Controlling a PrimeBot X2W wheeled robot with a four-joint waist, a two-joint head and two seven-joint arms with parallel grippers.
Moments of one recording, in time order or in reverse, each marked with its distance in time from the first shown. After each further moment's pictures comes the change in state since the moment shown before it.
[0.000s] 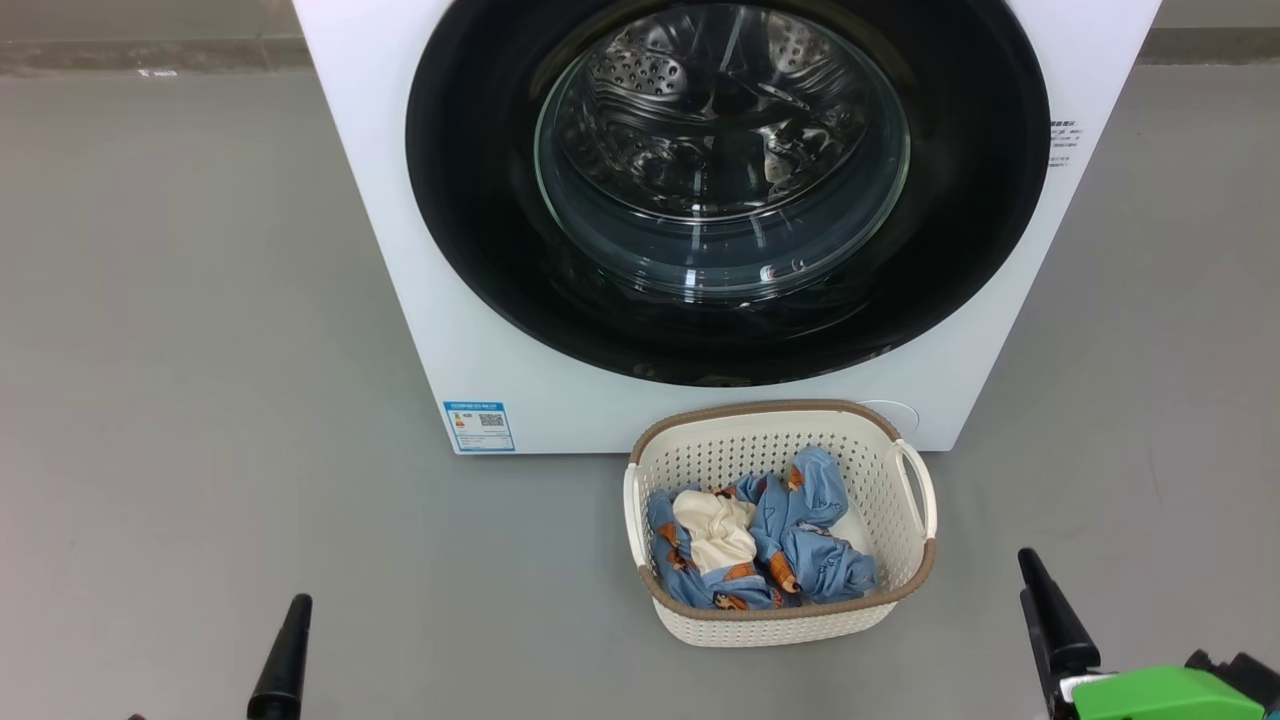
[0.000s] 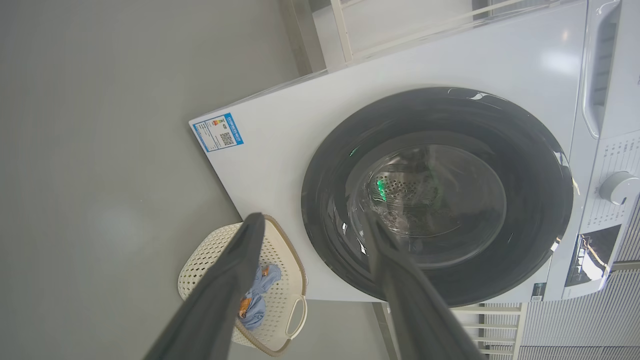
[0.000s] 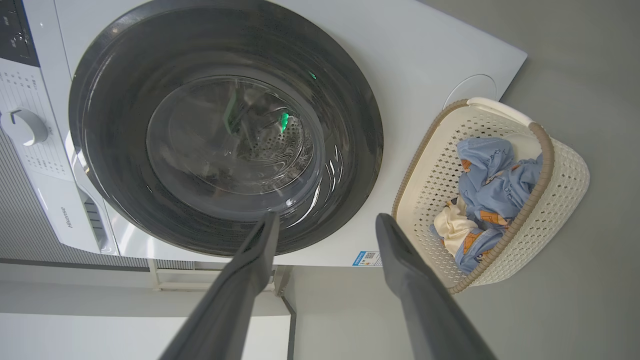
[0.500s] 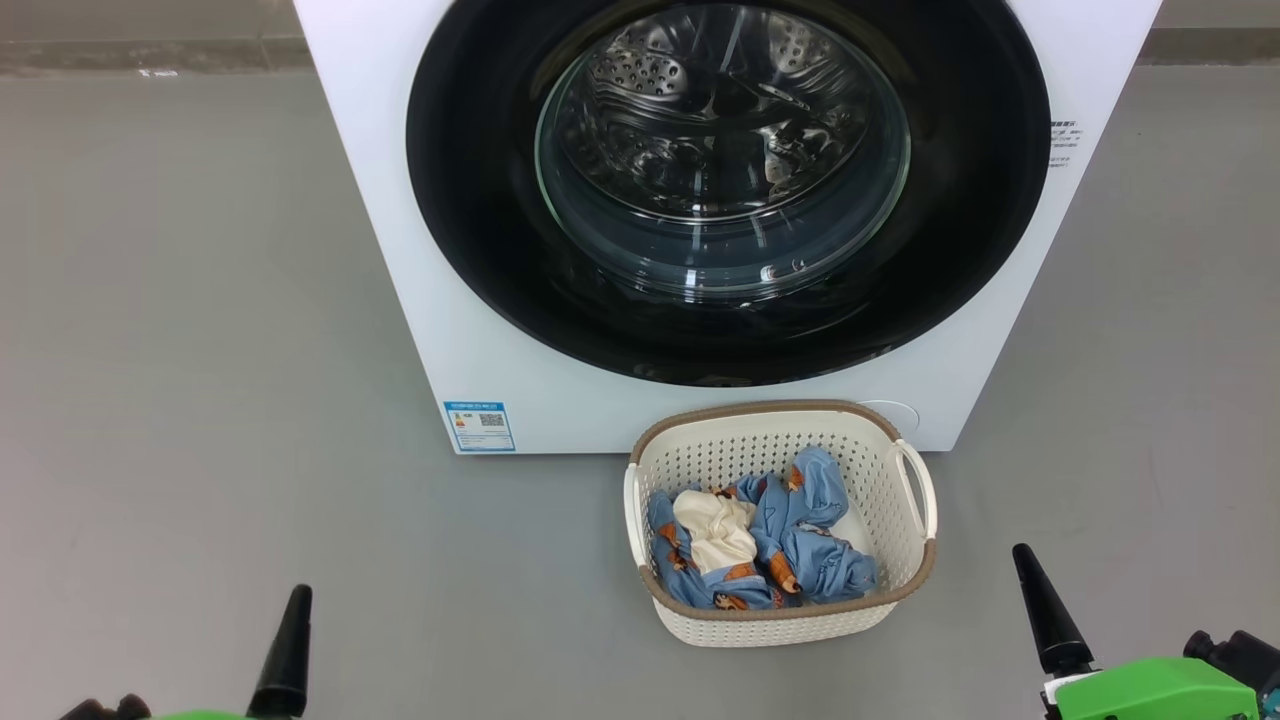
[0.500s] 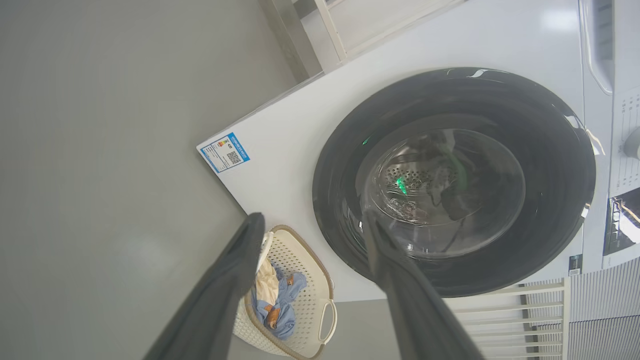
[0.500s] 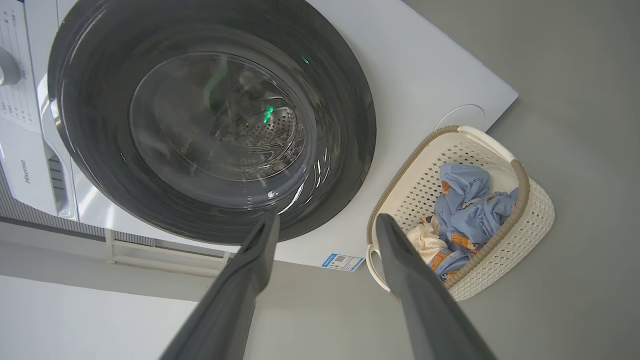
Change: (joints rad) left arm -0.004 0.026 -0.030 -0.014 0.146 0.000 -0.040; right arm -0.013 -0.025 0.020 0.008 -0.178 0.000 -0.044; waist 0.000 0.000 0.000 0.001
